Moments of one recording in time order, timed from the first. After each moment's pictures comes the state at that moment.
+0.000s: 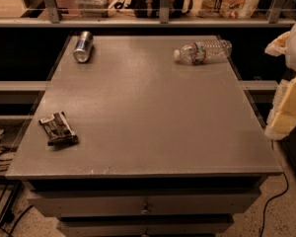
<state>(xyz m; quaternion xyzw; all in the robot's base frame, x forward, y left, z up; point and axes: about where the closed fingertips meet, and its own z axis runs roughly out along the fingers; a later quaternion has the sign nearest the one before) 0.438 -0.217 0.976 -0.60 0.78 -0.03 0.16</state>
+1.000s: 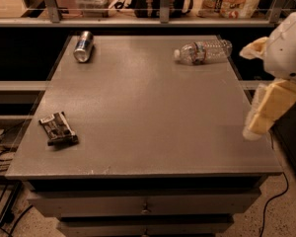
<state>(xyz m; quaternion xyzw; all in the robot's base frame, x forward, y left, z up) 0.449 -0.182 0.962 -0.64 0.74 0.02 0.20</state>
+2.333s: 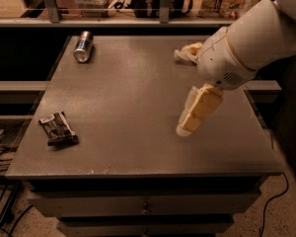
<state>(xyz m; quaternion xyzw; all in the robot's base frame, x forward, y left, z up) 0.476 -0.063 0.940 -0.67 0.67 0.10 0.30</state>
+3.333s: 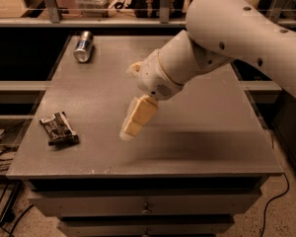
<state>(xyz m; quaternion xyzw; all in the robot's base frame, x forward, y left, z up) 0.502 0.056 0.888 -0.68 0.63 0.20 0.31</state>
